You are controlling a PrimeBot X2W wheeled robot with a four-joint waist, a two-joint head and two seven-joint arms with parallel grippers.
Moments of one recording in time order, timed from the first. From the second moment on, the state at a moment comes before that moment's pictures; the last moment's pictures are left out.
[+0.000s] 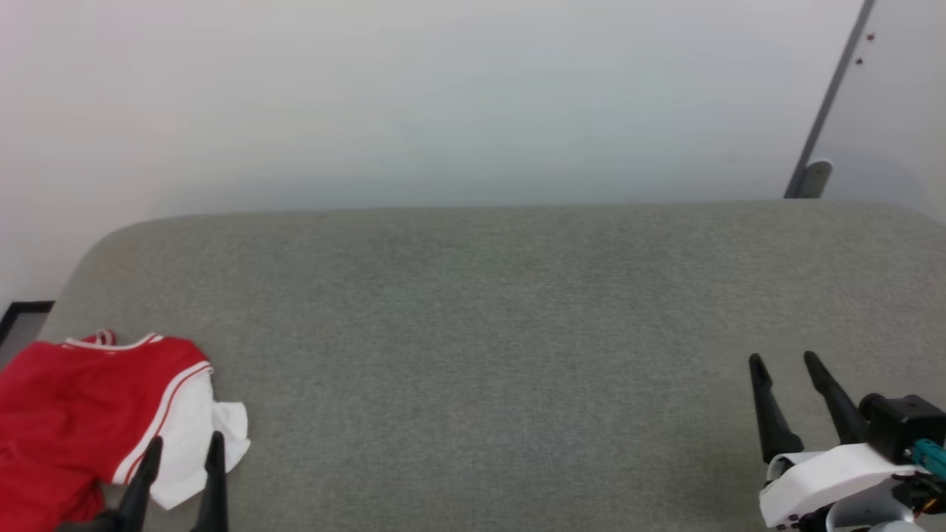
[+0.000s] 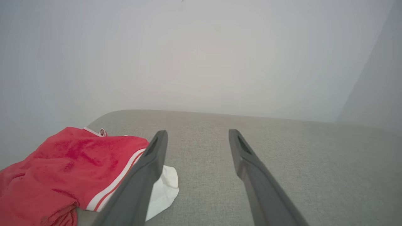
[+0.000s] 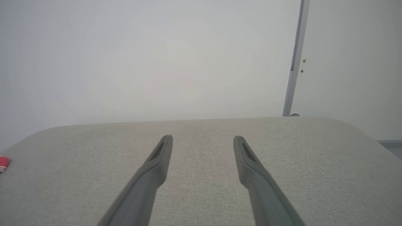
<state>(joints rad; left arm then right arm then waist) 0.19 0.29 0.04 0.00 -0.38 -0.04 -0.25 -0.09 -0.12 0.00 0.19 0.25 0.13 -0.11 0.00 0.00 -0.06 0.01</state>
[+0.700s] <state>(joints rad) 0.25 0.34 0.15 -0.07 -0.45 0.04 -0.16 -0.11 -0.13 0.18 0.25 0.33 0.13 -0.12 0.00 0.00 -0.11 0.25</state>
